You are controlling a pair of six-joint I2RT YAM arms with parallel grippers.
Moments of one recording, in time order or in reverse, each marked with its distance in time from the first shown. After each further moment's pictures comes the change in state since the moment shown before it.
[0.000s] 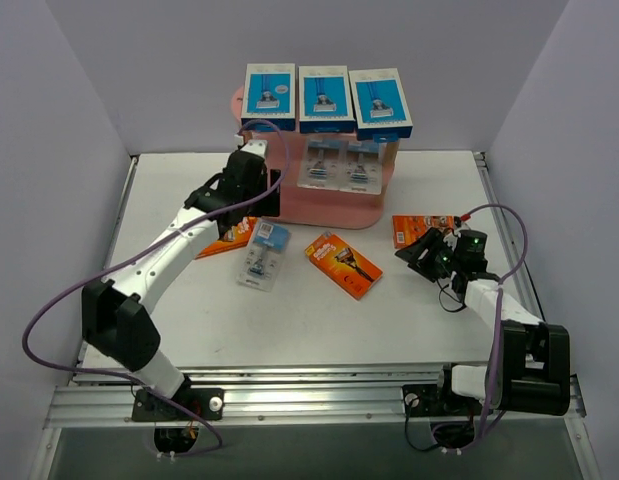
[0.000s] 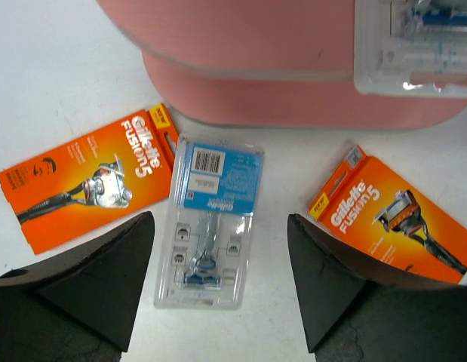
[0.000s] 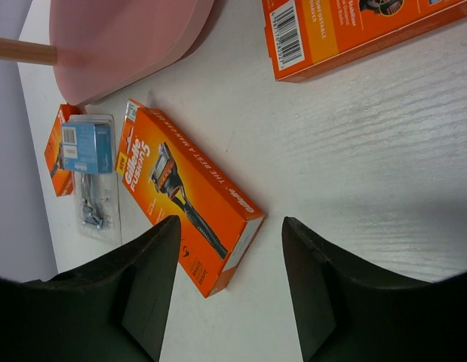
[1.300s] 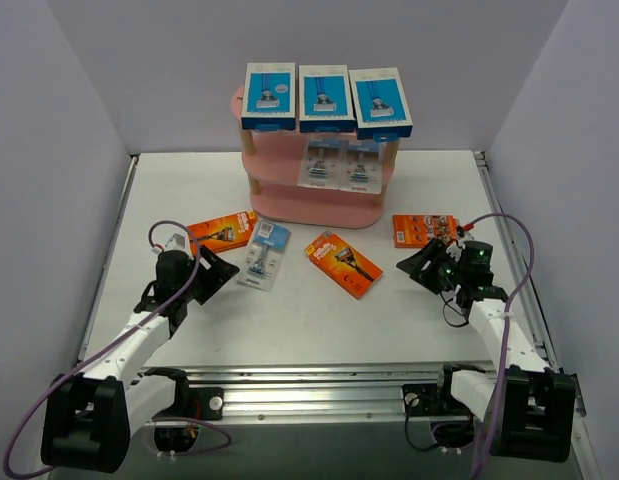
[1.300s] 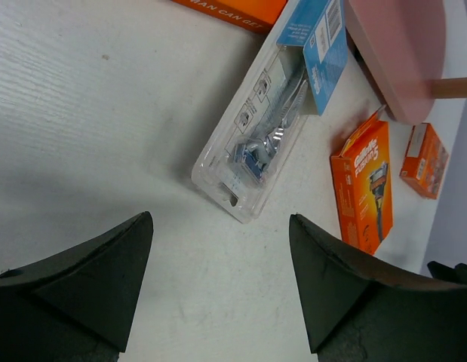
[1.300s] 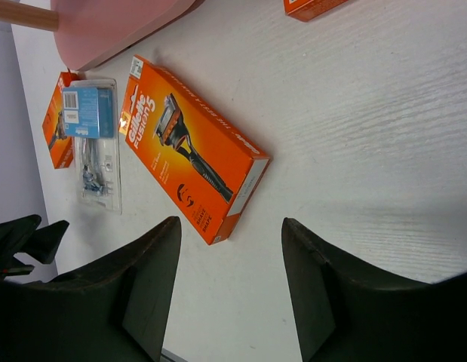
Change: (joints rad) left arm 0.350 -0.620 -1.114 0.529 0.398 -0.550; right arm 0.000 -0.240 -0.057 -0.199 -0.008 -0.032
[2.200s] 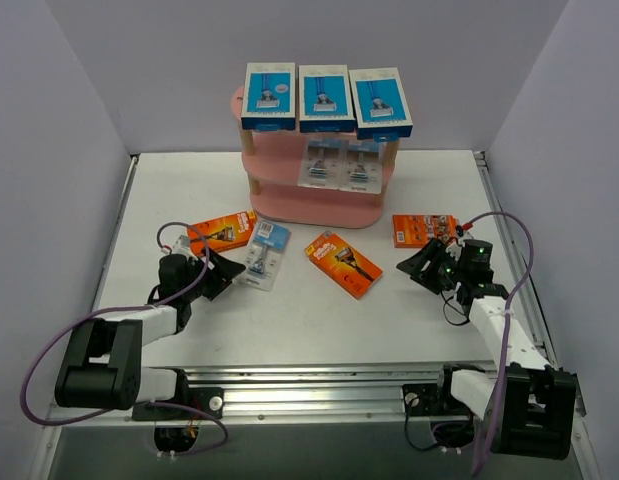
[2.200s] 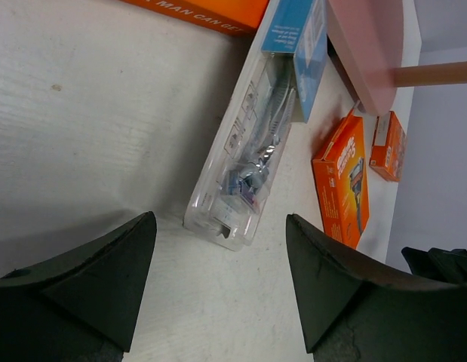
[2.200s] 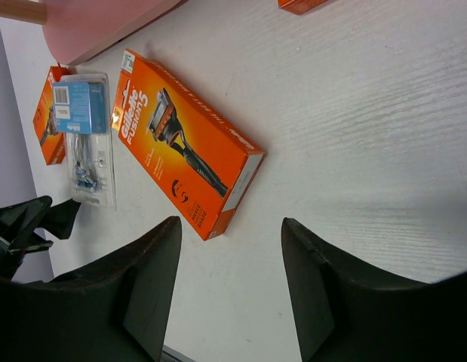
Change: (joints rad) left arm 0.095 0.277 -0.136 0.543 0.233 -0.055; right arm 0.000 0.013 0.023 -0.047 0.003 -0.021
